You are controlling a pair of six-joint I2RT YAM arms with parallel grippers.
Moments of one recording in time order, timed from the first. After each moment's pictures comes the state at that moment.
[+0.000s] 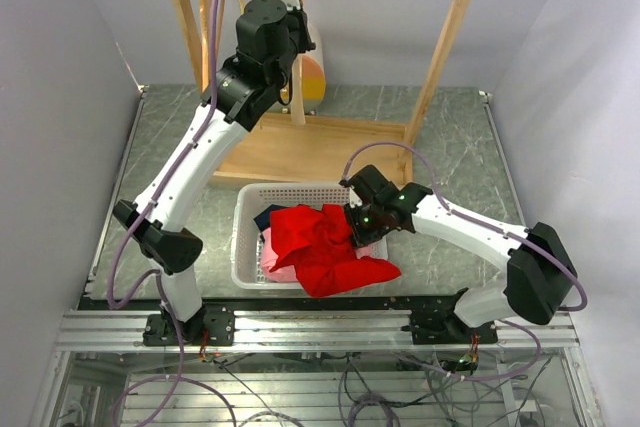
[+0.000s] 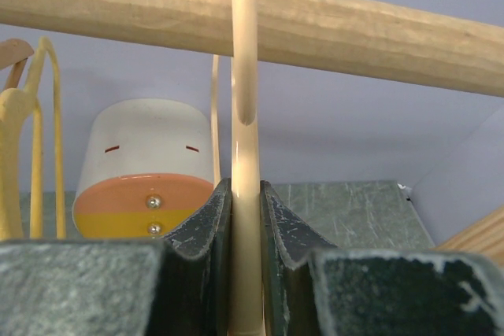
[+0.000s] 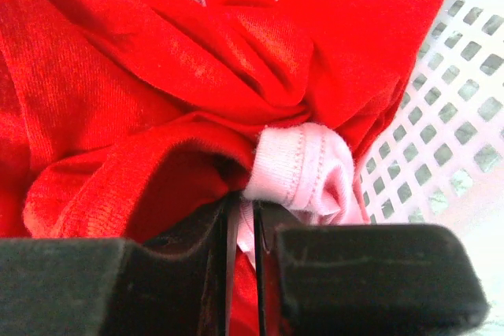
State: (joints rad) left arm -0.67 1.78 2.22 -0.37 -0.48 -0.20; right arm 0.79 1.43 0.95 -0.66 -0.14 0.38
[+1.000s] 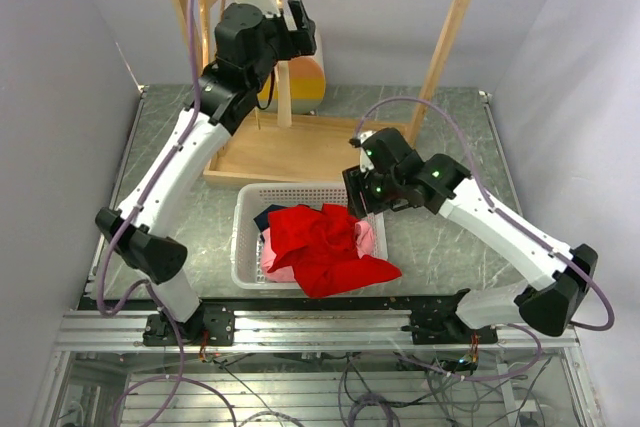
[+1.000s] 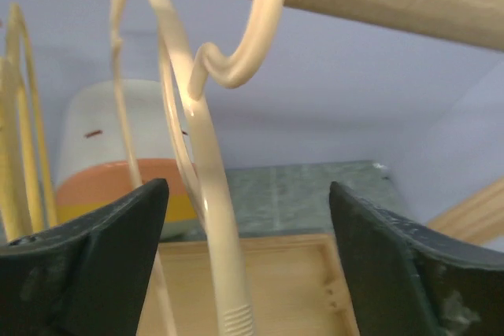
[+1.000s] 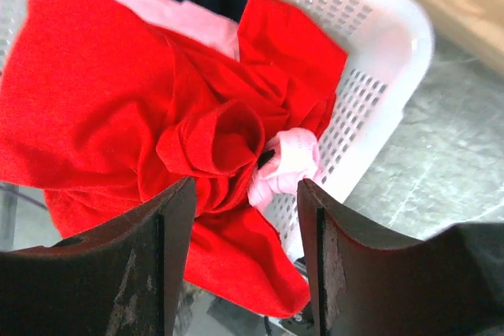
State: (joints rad) left arm -0.56 1.71 2.04 -0.30 -0.29 -0.27; right arm 0.79 1.34 1.31 -0.94 0.00 0.33
